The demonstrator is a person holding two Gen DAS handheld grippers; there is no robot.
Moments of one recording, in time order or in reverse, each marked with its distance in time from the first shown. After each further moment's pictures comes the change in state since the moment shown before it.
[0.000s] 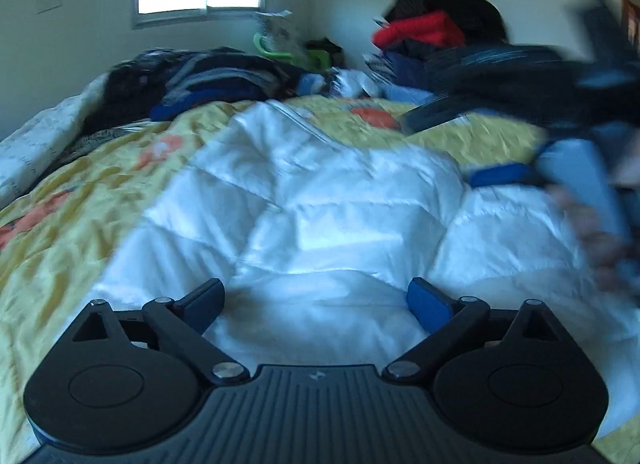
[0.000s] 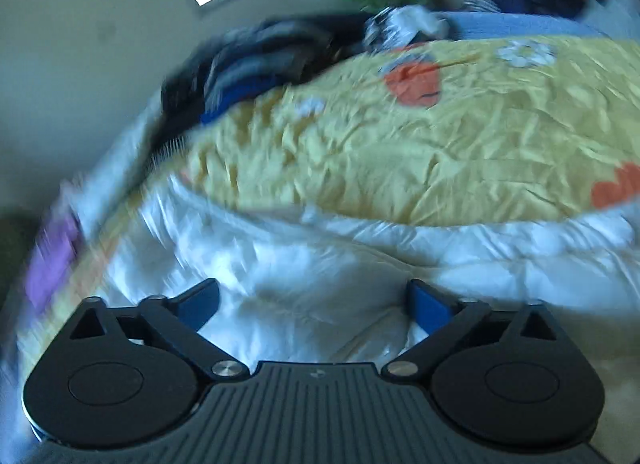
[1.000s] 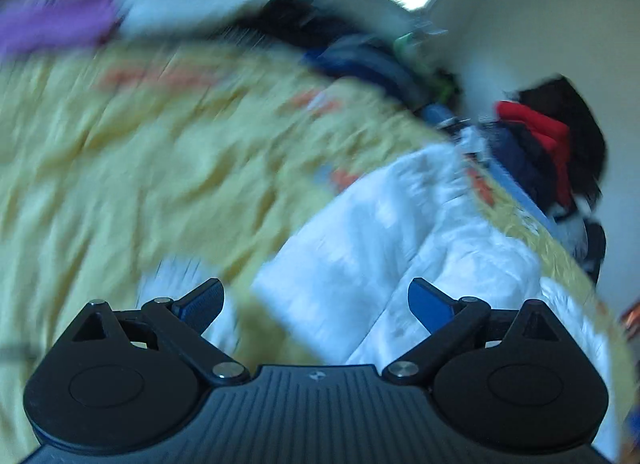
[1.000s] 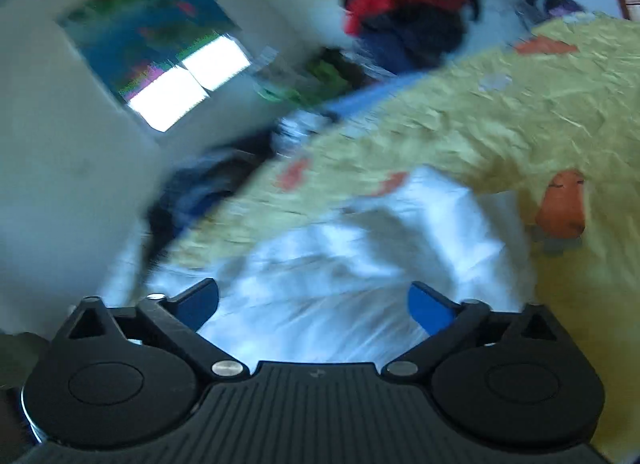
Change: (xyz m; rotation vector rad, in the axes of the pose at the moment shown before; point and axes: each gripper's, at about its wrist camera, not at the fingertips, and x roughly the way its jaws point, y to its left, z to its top) left arm -0.045 0.115 -0.031 -0.657 0.118 0.060; right arm -0.224 -0.078 -0.102 0.096 -0.284 -0.037
